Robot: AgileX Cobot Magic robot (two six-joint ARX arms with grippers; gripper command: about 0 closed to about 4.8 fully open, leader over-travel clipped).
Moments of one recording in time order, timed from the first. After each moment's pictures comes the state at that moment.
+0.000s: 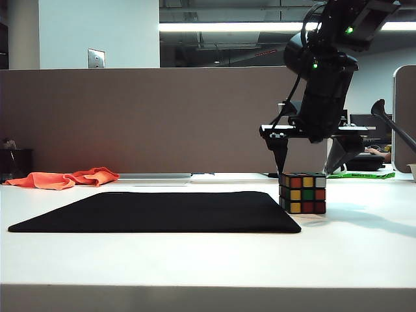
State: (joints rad) left arm 0.02 0.00 0.01 0.07 0.60 -0.06; right arm 0.33 1.92 1.44 -0.44 0.14 0.24
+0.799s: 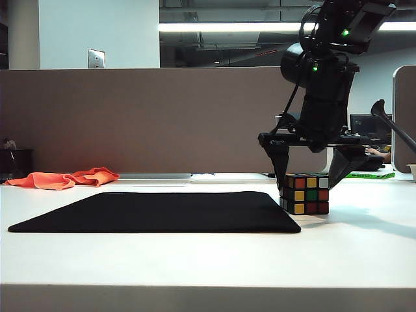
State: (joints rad) left arm 0.02 0.00 0.01 0.07 0.60 -0.06; right arm 0.35 1.93 1.44 -0.57 0.08 0.24
